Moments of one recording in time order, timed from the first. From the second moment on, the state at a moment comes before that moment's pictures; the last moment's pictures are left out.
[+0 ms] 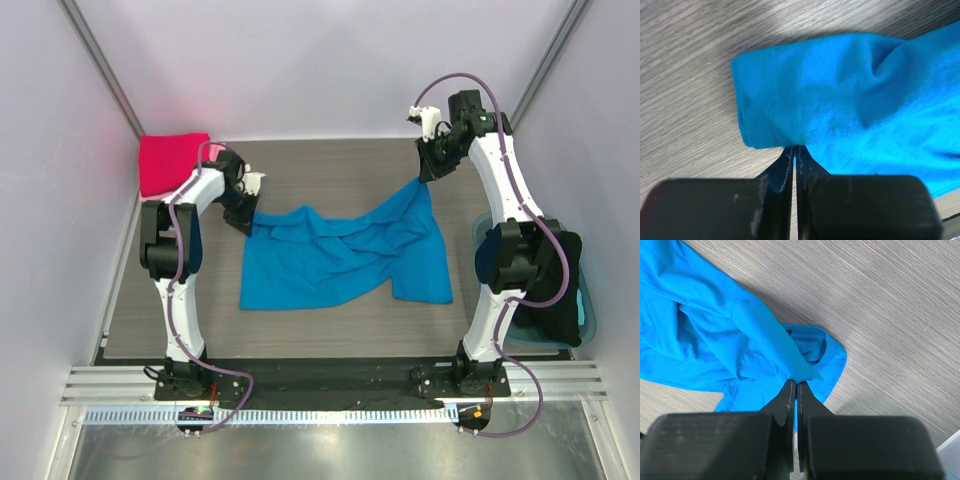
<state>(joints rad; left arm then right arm) -0.12 2.14 1.66 -0.89 0.28 0.24 0.06 1.96 2.03 -1.13 -0.33 -0.44</state>
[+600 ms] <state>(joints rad) -0.07 1.72 1.79 -0.95 0.24 0.30 0.06 1.80 2.06 -1.04 -0.10 -0.36</state>
